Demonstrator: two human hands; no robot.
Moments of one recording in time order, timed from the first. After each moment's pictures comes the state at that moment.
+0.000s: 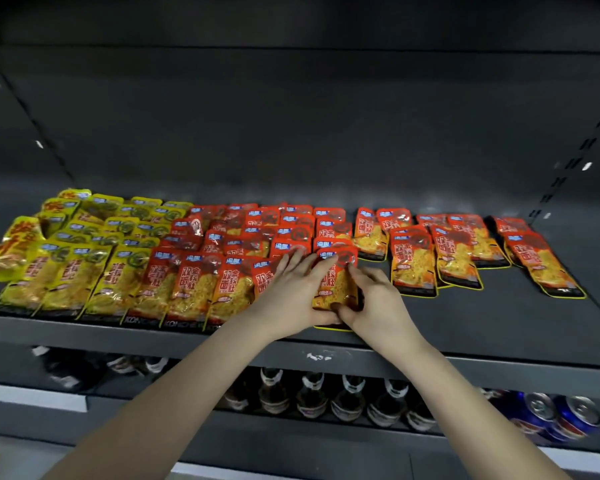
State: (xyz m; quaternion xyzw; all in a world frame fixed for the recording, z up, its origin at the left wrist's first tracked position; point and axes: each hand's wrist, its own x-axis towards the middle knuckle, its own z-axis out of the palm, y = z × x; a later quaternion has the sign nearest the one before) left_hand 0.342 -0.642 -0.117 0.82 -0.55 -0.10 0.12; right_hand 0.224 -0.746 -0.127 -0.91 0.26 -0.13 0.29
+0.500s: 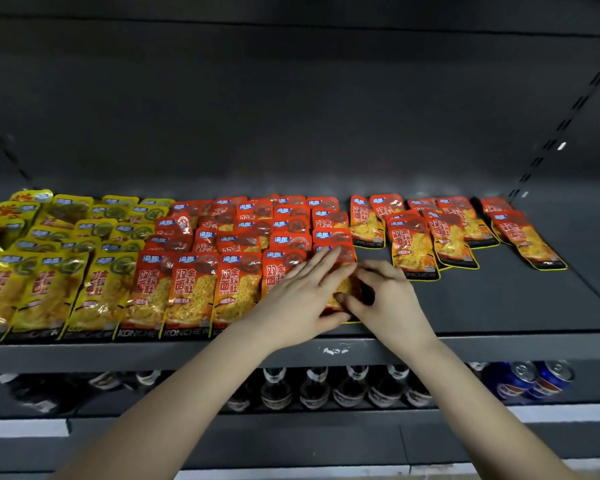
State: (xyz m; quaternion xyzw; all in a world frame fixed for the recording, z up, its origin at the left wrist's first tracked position) left_hand 0.352 -0.629 -0.132 0.73 -0.67 -0.05 0.10; right_hand 0.221 -0.734 -0.137 -0.92 0.30 -0.16 0.21
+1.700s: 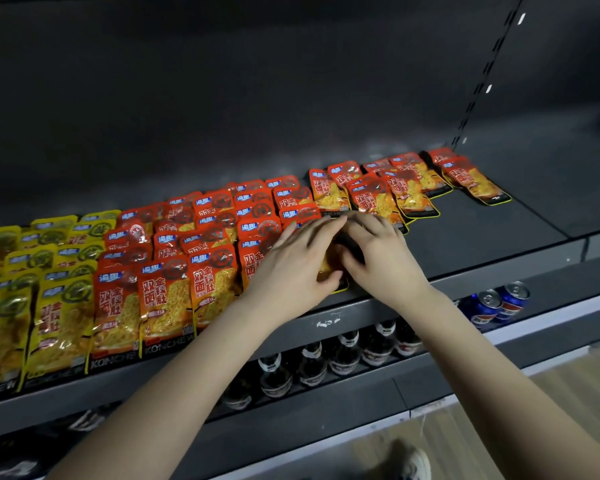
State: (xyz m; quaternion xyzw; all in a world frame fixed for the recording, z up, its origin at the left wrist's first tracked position) left_hand 0.346 -0.640 -0.118 0.68 -0.70 0.02 0.20; right_hand 0.214 -0.735 -0.131 -0.91 0.34 -0.21 0.10
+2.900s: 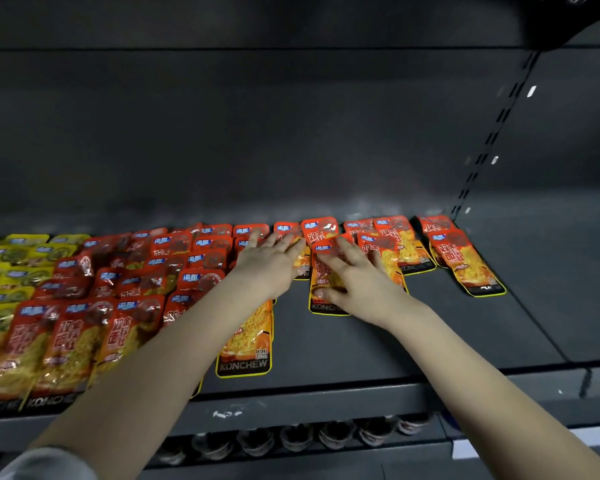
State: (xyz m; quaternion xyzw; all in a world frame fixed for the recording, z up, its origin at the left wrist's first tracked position) left_hand 0.357 -0.781 -0.111 0.82 -0.55 -0.03 -0.14; right_hand 0.207 -0.869 -0.122 -0.96 0.25 -0.01 0.13
